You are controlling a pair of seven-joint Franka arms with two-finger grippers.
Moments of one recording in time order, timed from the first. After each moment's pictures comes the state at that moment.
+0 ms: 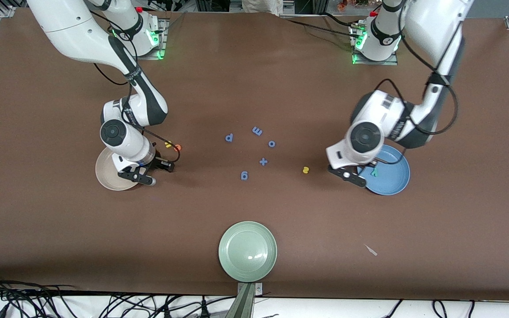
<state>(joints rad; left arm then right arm) -0.13 0.49 -0.21 -1.76 0.27 1.94 0.04 0.18 0.55 0.10 -2.02 -0.03 2.58 0.55</state>
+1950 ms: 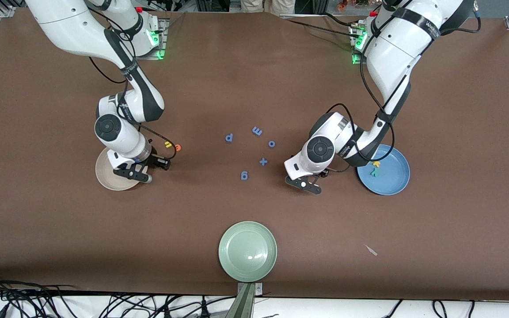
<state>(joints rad) -0.24 0.80 -0.32 -1.59 0.25 2.20 -0.30 0.18 0.51 0.10 -2.06 -0.02 2.58 0.54</state>
